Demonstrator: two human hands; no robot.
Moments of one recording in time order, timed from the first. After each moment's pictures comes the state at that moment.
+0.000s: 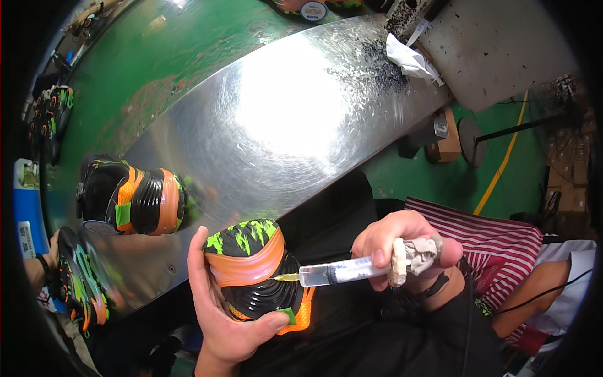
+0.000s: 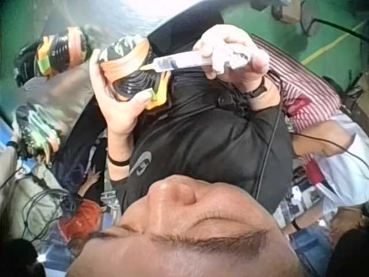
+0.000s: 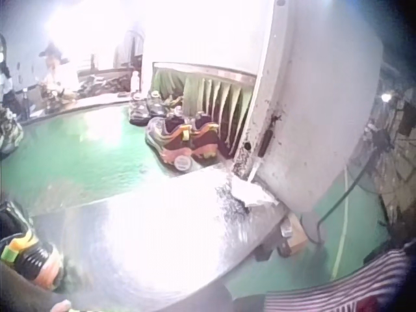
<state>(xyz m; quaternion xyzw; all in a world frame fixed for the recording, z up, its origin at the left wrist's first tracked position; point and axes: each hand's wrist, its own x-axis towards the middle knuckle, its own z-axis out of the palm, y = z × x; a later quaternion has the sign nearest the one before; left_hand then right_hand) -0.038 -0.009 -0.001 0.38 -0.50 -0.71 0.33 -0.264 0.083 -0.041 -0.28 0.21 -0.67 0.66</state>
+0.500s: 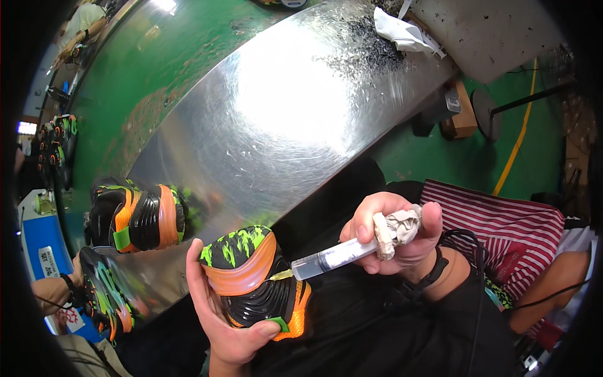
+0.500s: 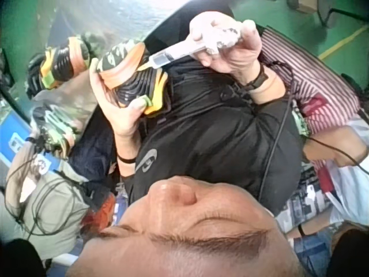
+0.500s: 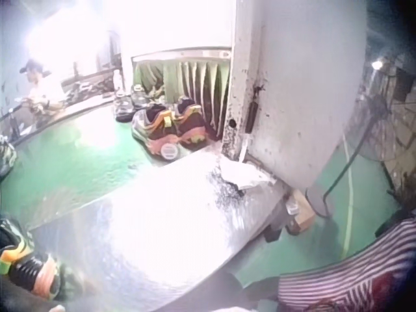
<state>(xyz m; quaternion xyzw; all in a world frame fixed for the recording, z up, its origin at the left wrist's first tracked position) -0.041 -0.009 -0.001 0.43 -0.51 -0.67 0.32 -0.253 0.067 -0.083 -0.18 0.03 -0.75 0.64</state>
